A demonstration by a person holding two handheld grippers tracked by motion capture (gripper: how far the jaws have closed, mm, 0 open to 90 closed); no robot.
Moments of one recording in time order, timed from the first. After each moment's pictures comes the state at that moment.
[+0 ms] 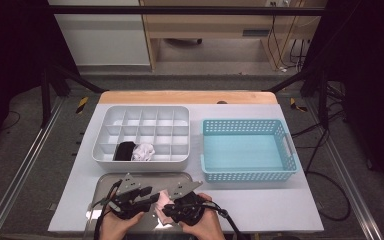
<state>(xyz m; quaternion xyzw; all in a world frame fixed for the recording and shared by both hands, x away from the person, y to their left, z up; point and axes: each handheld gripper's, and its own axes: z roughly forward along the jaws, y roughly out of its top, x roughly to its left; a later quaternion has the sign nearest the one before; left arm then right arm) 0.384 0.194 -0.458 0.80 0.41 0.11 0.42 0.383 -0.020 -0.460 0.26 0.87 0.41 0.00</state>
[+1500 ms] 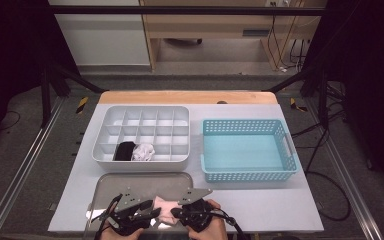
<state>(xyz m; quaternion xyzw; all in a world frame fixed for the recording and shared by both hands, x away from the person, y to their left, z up) 0.354 0.192 -0.473 0.81 0.39 0.10 0.42 0.369 -0.038 -0.467 0.30 0.86 0.41 0.04</state>
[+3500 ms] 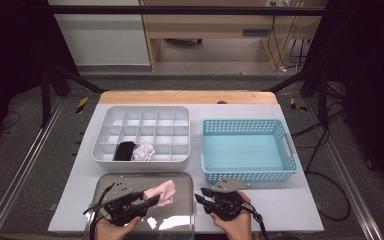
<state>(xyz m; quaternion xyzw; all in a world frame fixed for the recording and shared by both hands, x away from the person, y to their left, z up) 0.367 0.199 -0.430 0.78 0.38 0.11 0.48 0.380 -0.111 -0.452 0.38 0.80 0.46 0.11</state>
